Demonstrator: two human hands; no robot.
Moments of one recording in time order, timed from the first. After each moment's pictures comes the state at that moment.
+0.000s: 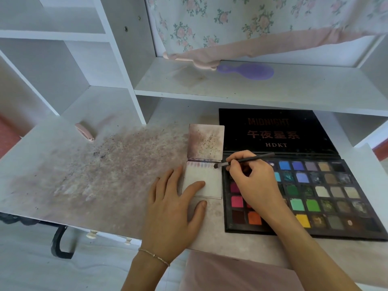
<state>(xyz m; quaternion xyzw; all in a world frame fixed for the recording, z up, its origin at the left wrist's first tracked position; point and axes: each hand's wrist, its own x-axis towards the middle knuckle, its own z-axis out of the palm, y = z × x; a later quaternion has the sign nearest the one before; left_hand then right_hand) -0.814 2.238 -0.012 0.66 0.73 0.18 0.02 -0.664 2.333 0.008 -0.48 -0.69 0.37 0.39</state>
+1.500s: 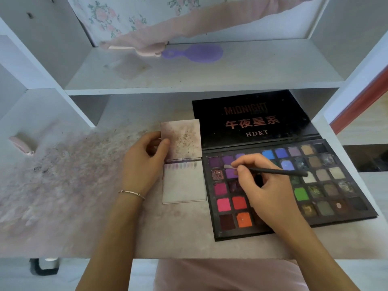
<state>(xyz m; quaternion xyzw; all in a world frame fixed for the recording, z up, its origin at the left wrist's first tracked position) -0.799 2.340 0.005 0.53 0.70 0.43 0.22 -0.587 2.312 0.012 -0.49 -0.64 0.38 0.44</state>
